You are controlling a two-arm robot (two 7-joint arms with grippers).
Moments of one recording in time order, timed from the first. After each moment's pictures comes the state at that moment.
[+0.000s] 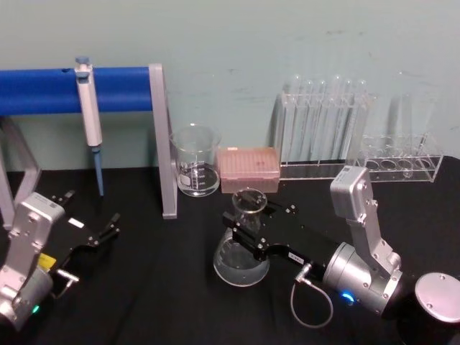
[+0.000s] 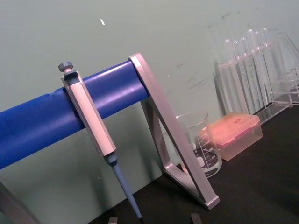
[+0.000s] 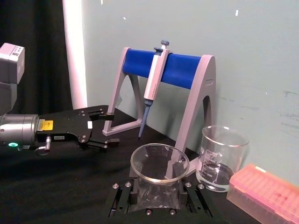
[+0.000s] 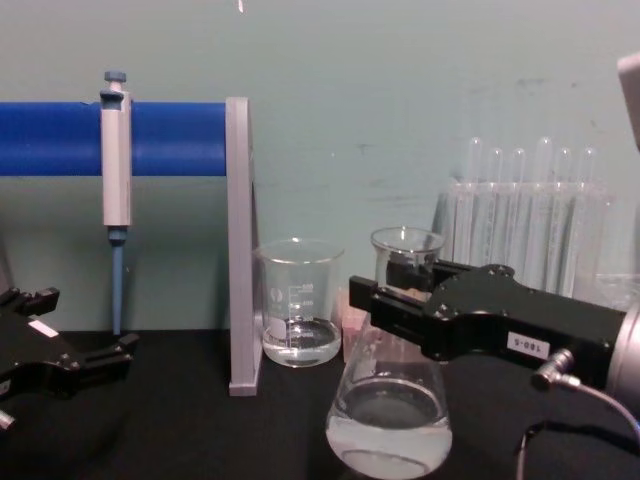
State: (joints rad) left arm -0.20 0.60 0.45 -1.41 -0.25 -0.12 0.03; right arm 0.26 0.36 -0.46 -1.48 0.36 -0.08 0.50
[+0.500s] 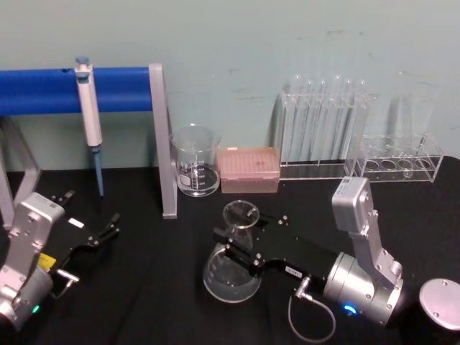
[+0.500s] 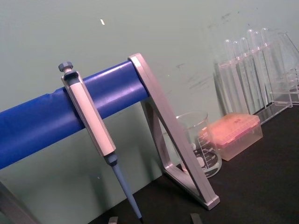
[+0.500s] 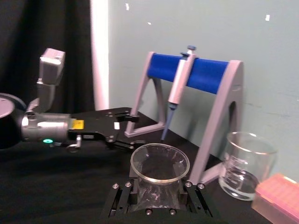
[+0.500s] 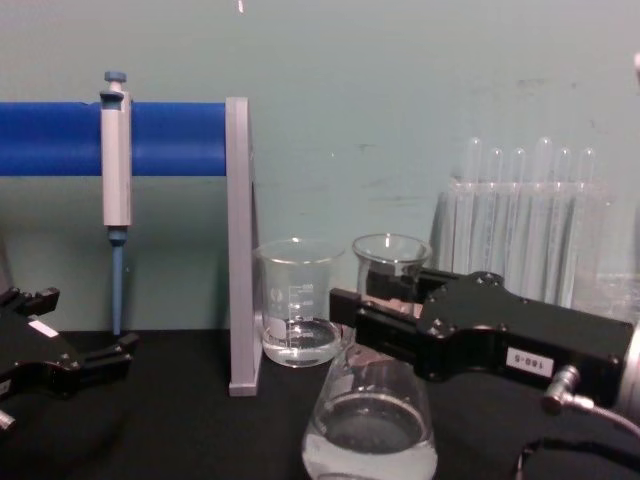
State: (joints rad) left arm -0.20 0.60 0.45 -1.41 -0.25 -0.12 0.03; right arm 0.24 0.39 -0.48 -1.51 0.40 -0.10 0.57
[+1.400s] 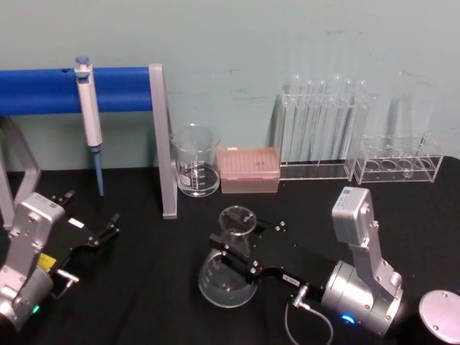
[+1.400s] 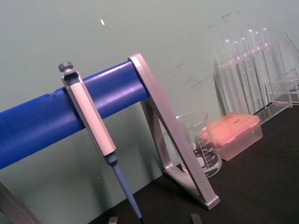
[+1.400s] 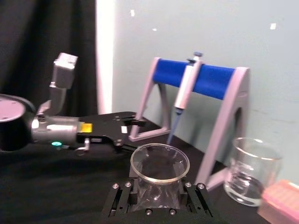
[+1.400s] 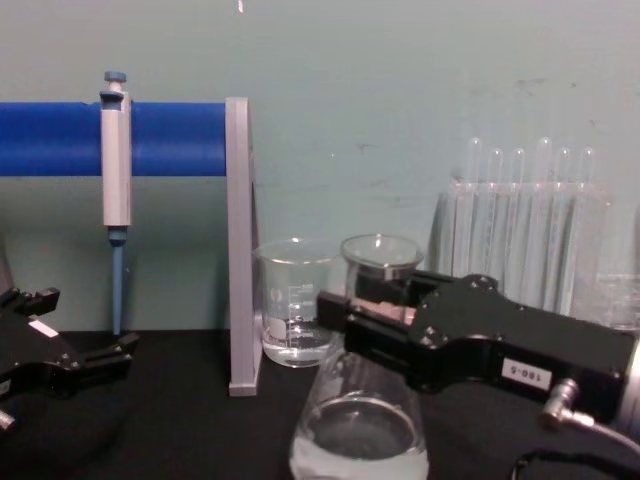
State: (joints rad) left arm -0.20 0.60 0.45 -1.41 -0.25 -0.12 0.03; right arm 0.22 0.41 -0.51 -1.54 0.40 -0.14 0.55
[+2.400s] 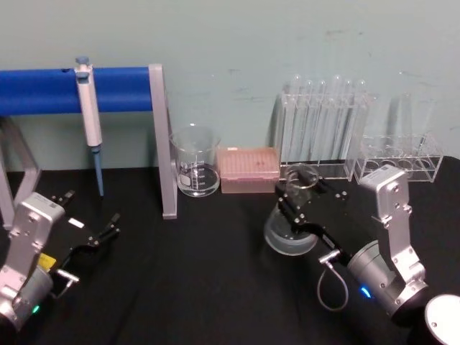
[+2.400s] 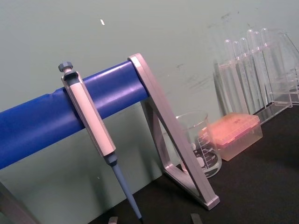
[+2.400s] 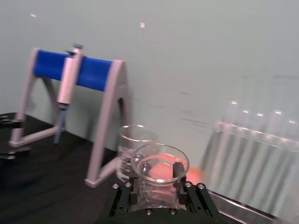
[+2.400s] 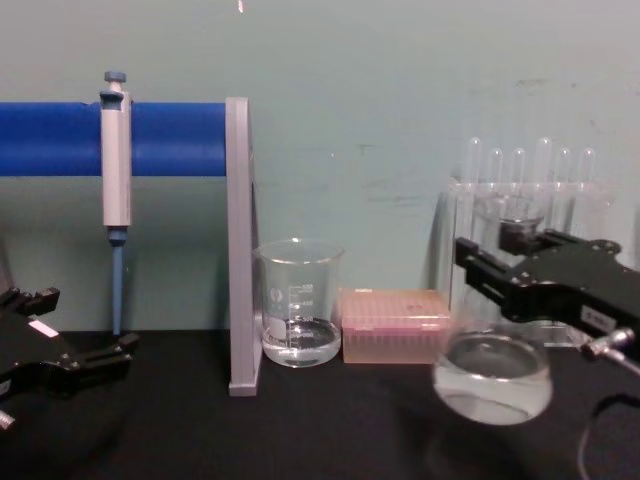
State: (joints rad) left arm -0.20 0.60 0.45 -1.41 -0.25 -0.12 0.03; right arm 0.14 0.30 -0.34 -1.56 0.18 -0.11 0.18
